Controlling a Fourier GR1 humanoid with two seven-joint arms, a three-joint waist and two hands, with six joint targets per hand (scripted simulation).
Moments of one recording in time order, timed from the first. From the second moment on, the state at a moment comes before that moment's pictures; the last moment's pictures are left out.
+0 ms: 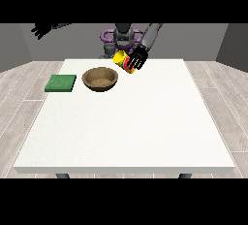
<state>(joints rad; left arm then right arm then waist) -0.72 0.06 -0.25 -0.55 -0.70 0.64 -0.05 -0.19 -0.38 -0.38 -1.33 -0.41 0.32 0.06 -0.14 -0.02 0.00</state>
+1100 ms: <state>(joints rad) -1.03 0.00 -0.75 -0.53 -1.25 0.20 0.64 -0.28 -0.36 -0.35 -1.11 -0.35 0.36 -0.04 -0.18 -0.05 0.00</state>
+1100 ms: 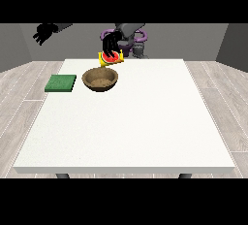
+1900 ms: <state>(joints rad) -0.90 0.11 -0.46 -0.86 -0.97 0.27 0.46 -0.26 -0.36 -0.38 -1.11 -0.34 0.25 0.00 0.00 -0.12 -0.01</state>
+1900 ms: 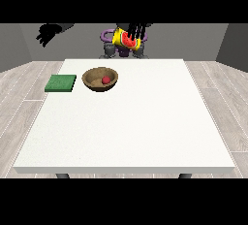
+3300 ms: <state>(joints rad) -0.78 0.46 0.37 -1.18 0.16 -0.29 0.17 -0.33 -0.18 -0.37 -0.84 -0.28 0.12 -0.30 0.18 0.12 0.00</state>
